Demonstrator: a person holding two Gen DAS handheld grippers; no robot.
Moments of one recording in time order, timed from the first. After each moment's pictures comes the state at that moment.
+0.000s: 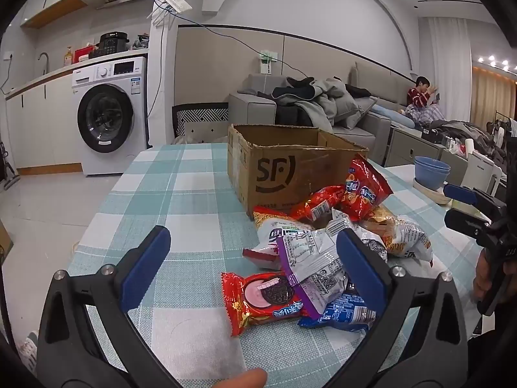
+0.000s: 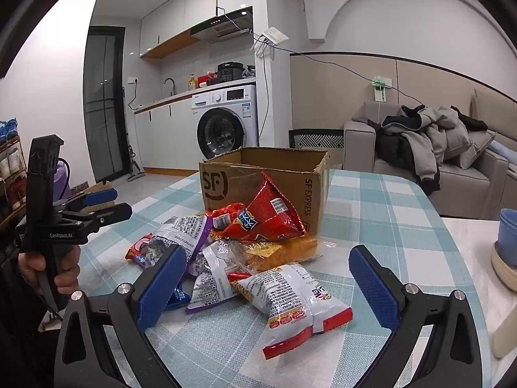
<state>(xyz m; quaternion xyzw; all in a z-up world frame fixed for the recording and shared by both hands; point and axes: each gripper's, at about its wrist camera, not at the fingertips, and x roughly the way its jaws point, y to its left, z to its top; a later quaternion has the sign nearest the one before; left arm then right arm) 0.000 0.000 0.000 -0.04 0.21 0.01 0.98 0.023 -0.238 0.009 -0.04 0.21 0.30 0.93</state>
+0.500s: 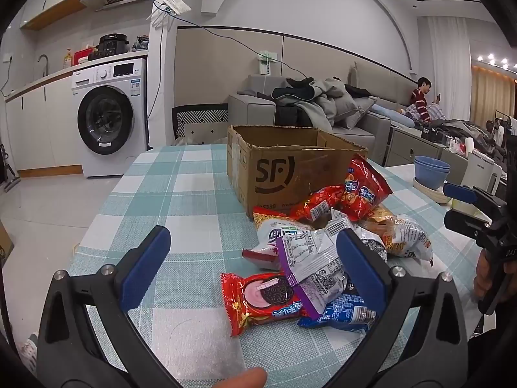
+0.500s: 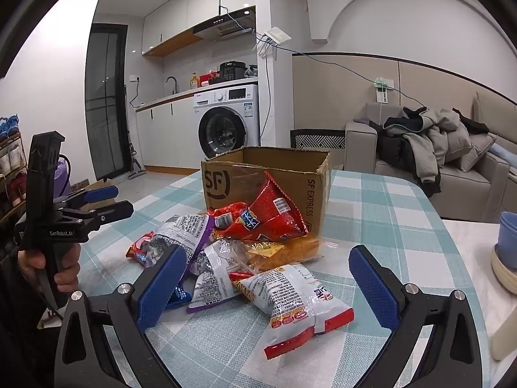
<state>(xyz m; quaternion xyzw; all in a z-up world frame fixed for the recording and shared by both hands) 0.000 0.000 0.000 -0.04 0.21 0.01 0.98 0.023 -0.235 0.009 -0.04 0.21 0.30 0.93</state>
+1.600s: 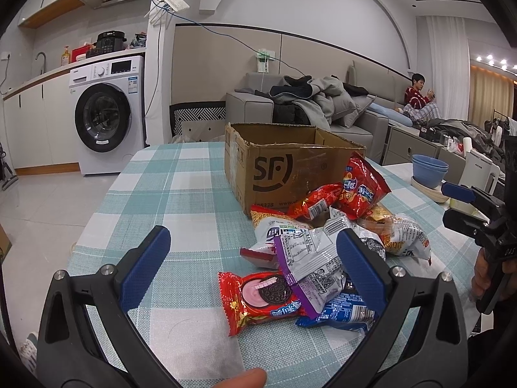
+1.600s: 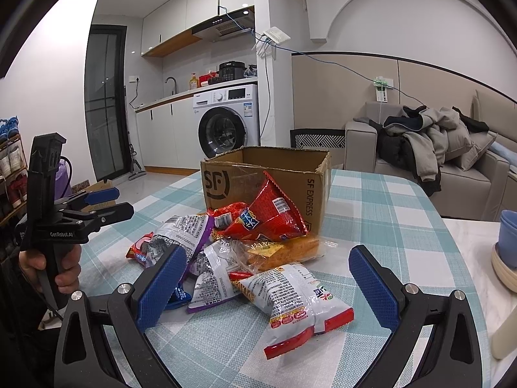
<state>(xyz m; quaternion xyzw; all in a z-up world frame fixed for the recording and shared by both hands) 0.000 -0.001 0.000 -0.04 0.21 0.01 0.98 0.024 -0.237 0.008 -0.04 0.21 0.30 0.93</state>
